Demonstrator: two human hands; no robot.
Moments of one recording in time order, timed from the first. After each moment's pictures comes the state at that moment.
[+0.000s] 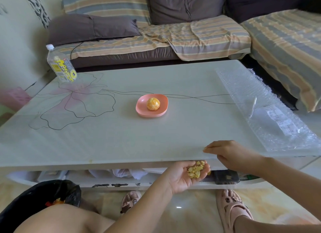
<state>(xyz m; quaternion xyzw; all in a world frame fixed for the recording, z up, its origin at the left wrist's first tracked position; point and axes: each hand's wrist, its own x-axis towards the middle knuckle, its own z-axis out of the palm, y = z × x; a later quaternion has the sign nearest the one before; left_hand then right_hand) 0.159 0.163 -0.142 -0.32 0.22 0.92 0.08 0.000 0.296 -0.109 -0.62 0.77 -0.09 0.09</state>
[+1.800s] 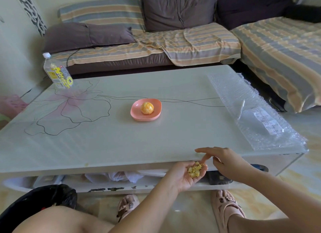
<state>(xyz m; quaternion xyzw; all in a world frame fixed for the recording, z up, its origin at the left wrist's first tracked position) 0.136 0.187 -0.145 -0.36 0.19 0.91 0.05 0.022 0.315 -0.112 -0.50 0.82 -0.23 0.17</state>
